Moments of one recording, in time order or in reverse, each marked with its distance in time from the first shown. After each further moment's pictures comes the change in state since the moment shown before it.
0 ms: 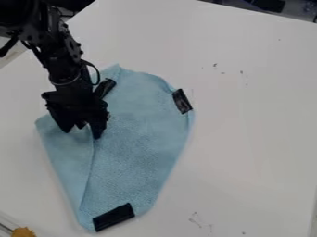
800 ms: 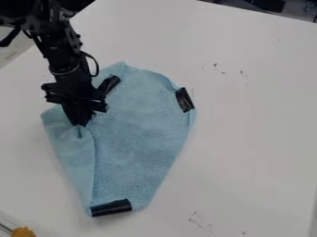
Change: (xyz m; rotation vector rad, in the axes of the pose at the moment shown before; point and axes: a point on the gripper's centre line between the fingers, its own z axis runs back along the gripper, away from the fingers) arm 0.010 0.005 0.003 0.005 0.023 0.003
